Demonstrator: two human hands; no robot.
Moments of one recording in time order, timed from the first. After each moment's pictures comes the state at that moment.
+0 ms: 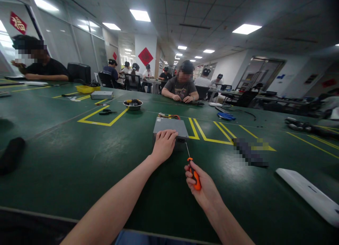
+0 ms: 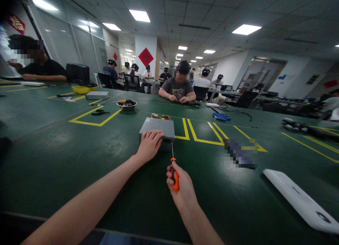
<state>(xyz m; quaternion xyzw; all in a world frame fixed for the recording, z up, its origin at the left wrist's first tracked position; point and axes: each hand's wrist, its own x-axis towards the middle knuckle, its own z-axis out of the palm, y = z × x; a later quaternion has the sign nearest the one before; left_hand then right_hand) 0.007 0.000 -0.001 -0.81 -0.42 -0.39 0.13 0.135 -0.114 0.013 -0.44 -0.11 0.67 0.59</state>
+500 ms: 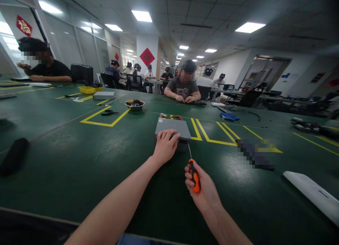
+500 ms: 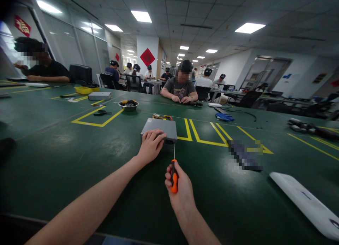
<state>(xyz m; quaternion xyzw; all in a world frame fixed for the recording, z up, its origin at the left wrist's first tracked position) 0.004 -0.001 -0.001 -0.80 -0.42 -0.39 0.13 0.121 -0.114 0.015 -0.43 -0.07 0.66 0.61</state>
